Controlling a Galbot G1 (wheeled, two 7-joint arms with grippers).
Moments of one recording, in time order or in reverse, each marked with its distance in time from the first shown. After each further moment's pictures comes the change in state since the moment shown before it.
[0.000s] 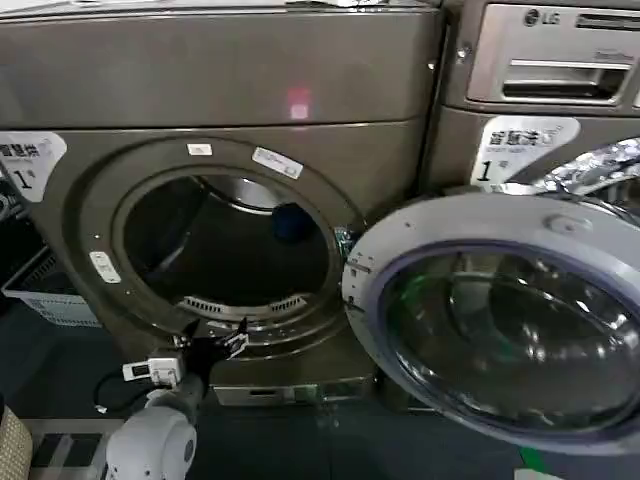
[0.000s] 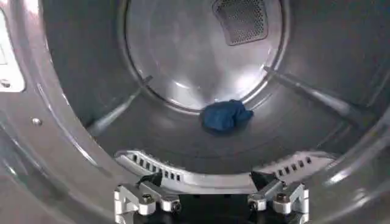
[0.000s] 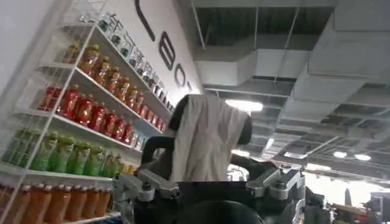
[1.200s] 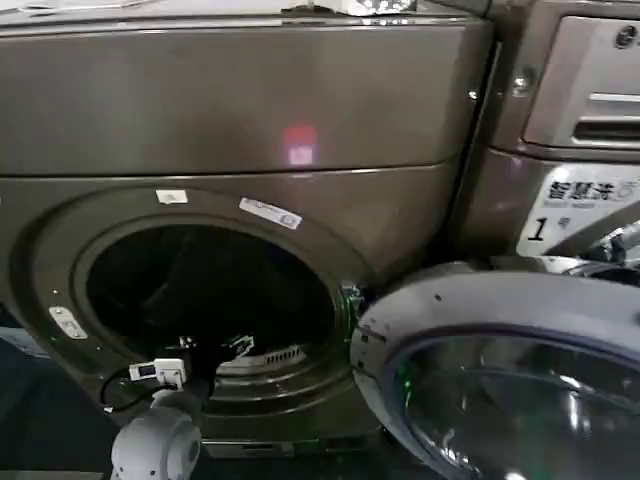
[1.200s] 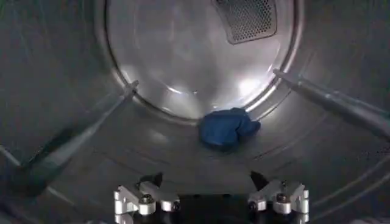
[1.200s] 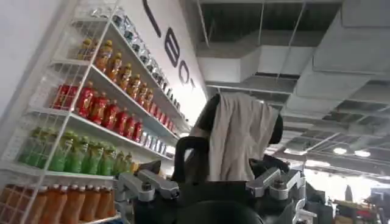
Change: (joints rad) left arm -0.005 -0.005 0.016 0.016 0.027 0.000 0.017; right arm 0.004 0.007 0.004 -0.012 -0.008 0.002 -0.002
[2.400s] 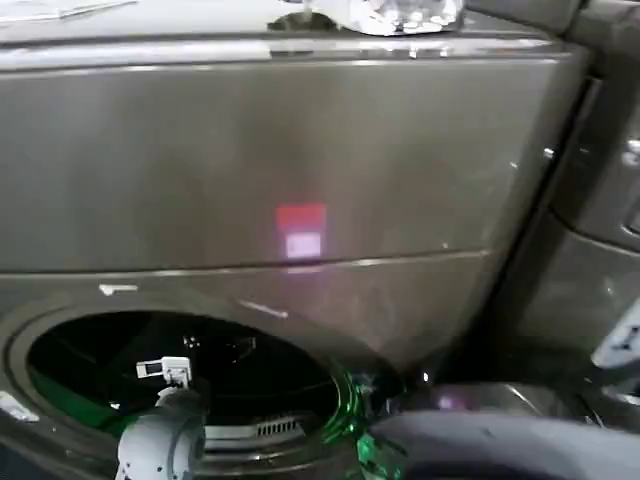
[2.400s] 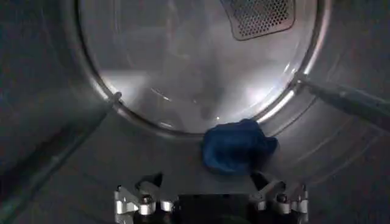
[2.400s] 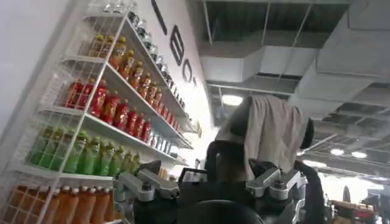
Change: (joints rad) left arm -0.196 -0.054 0.052 0.215 0.073 0.000 -0.002; right arm -0.027 0.002 0.028 -0.019 0.003 0.032 -0.002
